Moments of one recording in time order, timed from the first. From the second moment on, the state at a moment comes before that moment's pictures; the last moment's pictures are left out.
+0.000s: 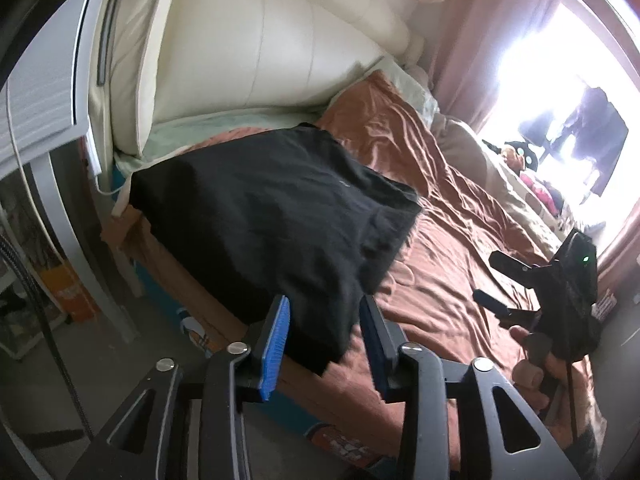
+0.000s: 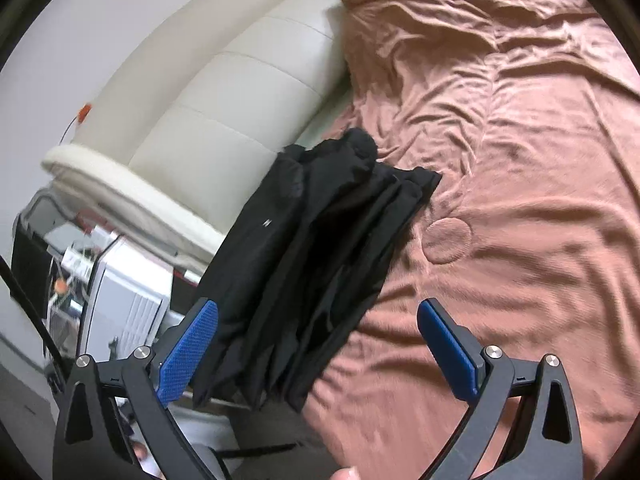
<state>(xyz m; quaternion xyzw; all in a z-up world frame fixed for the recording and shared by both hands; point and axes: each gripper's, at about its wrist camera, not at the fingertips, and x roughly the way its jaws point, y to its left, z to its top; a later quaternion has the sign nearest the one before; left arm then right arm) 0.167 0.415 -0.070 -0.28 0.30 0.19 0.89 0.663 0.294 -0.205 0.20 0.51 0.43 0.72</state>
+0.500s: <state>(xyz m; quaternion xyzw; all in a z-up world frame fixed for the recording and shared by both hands) 0.126 0.312 -0.021 -0.27 0.24 0.16 0.92 0.575 0.127 -0.117 0.11 0.46 0.35 0.81</state>
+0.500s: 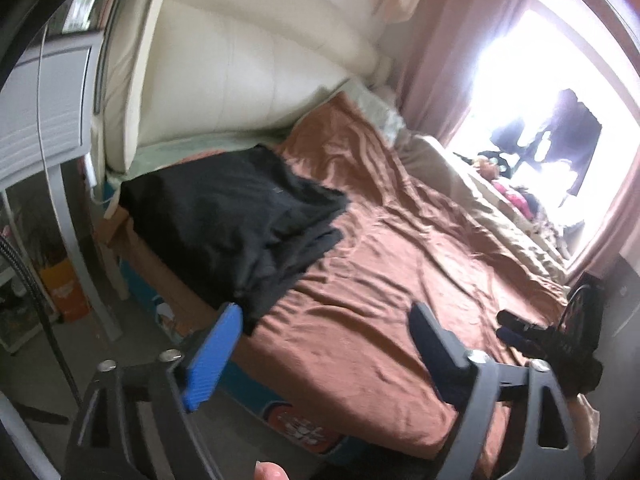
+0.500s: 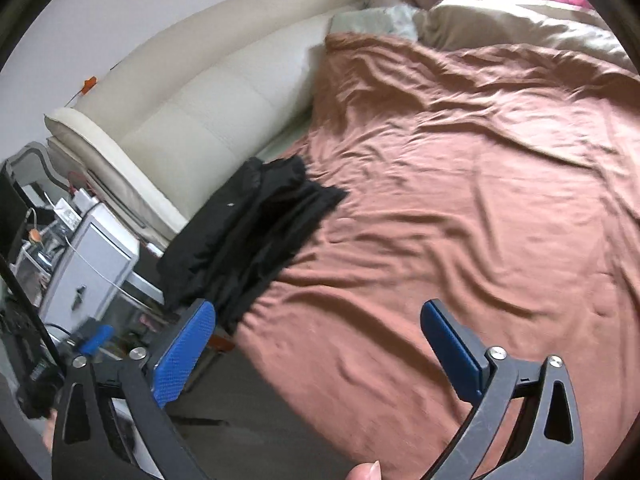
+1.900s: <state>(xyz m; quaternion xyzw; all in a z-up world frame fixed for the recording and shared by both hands) -0.046 0.132 0.004 -0.12 0.17 0.07 0.97 0.273 -0.057 -0.027 0.05 0.32 0.25 0.91</state>
